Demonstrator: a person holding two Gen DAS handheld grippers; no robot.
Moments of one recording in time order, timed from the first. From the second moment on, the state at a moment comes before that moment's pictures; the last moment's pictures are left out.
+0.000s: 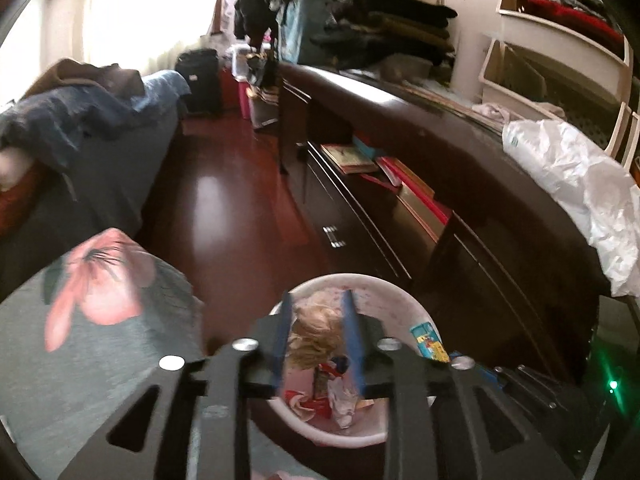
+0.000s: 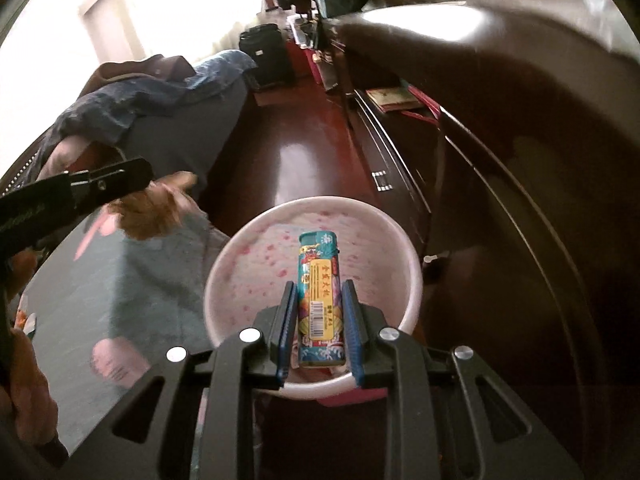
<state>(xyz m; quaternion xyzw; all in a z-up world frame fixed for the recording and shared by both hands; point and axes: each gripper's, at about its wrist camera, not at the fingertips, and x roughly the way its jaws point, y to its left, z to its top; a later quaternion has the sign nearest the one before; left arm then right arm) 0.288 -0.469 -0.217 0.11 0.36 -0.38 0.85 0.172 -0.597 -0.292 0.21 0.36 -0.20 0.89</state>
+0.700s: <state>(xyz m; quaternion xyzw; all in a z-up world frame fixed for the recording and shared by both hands) 0.276 -0.435 -0.190 0.12 0.28 -0.33 0.89 0.173 -0.581 -0.289 0.19 0.36 -0.21 0.89</state>
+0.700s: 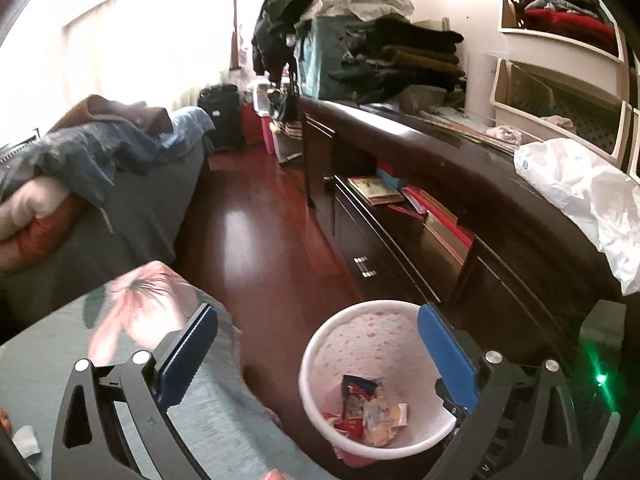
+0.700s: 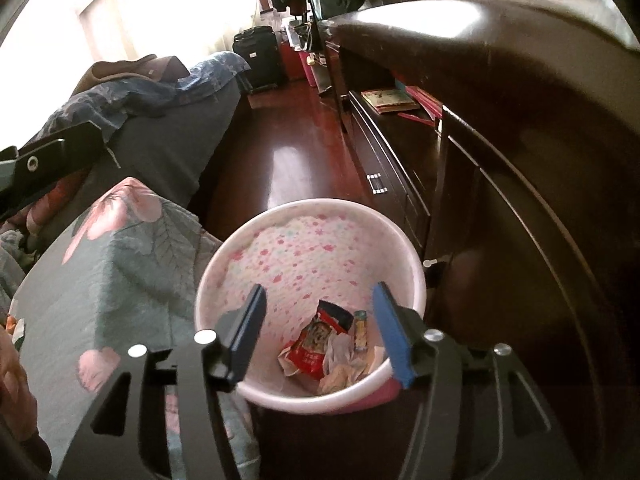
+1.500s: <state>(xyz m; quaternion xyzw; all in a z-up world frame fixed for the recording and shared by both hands) 0.338 -0.121 -0.191 0.03 0.34 -0.04 0.94 0.221 -0.305 -0.213 0.05 0.36 0.01 0.93</state>
